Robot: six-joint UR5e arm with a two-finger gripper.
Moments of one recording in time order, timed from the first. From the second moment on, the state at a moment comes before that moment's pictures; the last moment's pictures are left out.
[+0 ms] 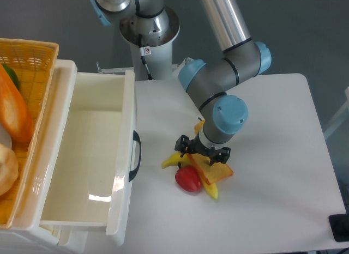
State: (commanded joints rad) arm 2.56 -2.06 -1.66 -1.12 1.44 0.76
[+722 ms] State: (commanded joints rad) arm 2.56 -2.07 -1.66 -1.12 1.44 0.76
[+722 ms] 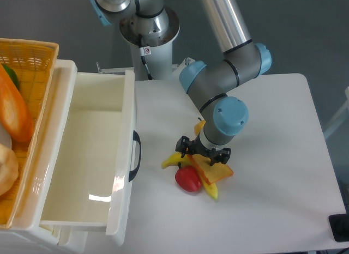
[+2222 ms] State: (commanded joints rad) arm 2.58 -2.06 -1.60 -1.13 1.43 0.77
